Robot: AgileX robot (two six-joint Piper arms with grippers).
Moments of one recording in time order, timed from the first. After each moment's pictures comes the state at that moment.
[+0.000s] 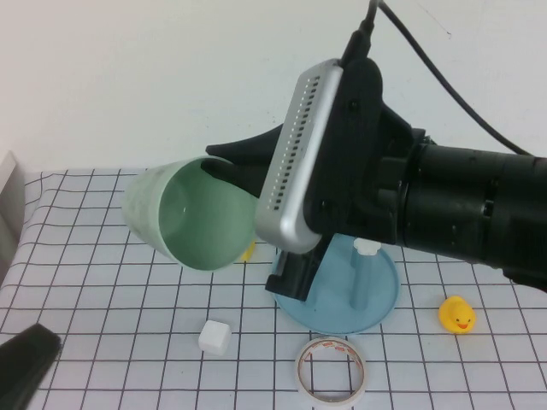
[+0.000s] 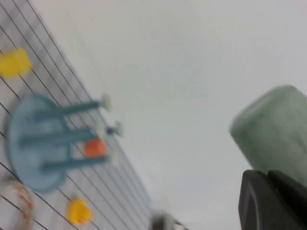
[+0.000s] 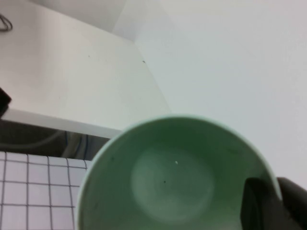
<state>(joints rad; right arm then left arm) 0.84 1.41 -1.12 1.73 0.22 -2.31 -0.08 0.27 -0.29 -1.16 0.41 -0.21</state>
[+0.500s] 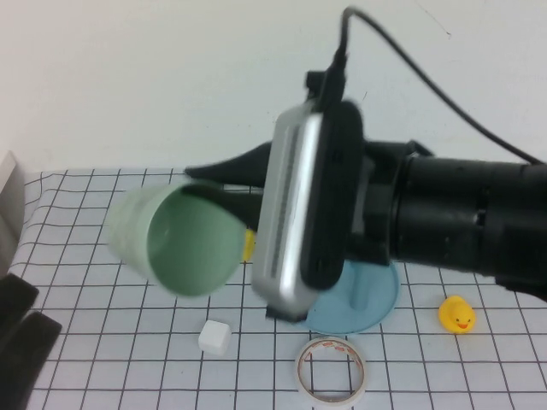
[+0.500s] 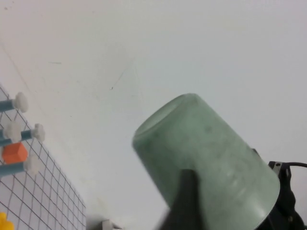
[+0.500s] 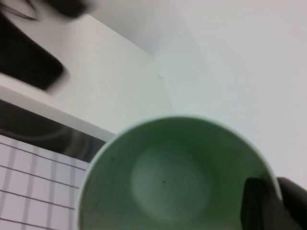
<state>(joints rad) 0.84 1.43 -1.11 1.73 0.32 -2.50 -0.08 0.27 -0.29 -1.68 0.43 0.16</state>
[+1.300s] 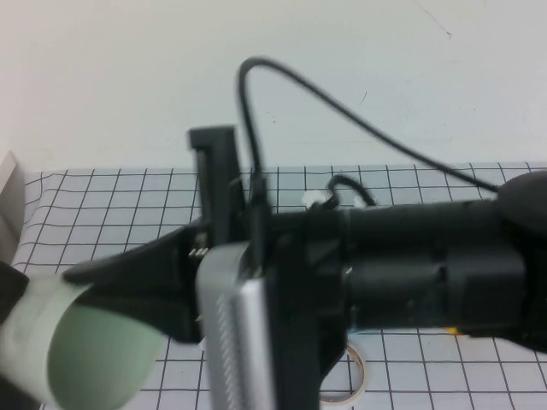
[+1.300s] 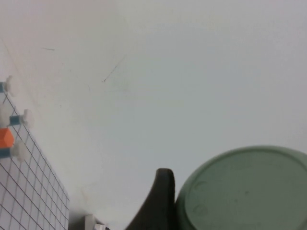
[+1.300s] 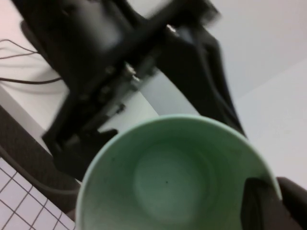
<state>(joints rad) 0.96 1.47 -1.16 1.72 0.54 -2.77 -0.08 0.27 -0.29 -1.70 0.45 0.10</state>
